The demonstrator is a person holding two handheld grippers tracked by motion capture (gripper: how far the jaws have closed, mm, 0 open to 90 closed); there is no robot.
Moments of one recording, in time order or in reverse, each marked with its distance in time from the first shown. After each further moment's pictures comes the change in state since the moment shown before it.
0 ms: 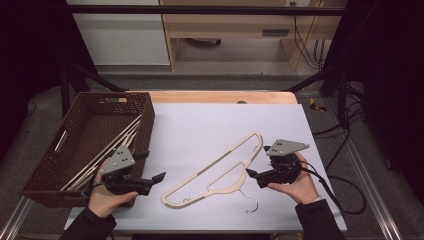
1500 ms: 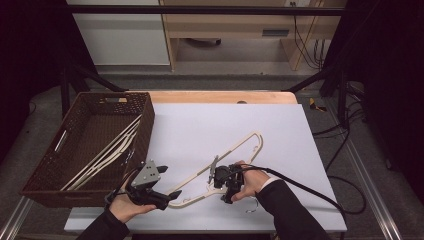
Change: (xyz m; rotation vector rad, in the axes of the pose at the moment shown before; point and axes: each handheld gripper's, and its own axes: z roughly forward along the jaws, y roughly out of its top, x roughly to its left) left arm -0.021 -0.030 0.044 0.124 -0.088 0.068; right arm 0.072 0.016 0.127 0.666 0.314 -0.503
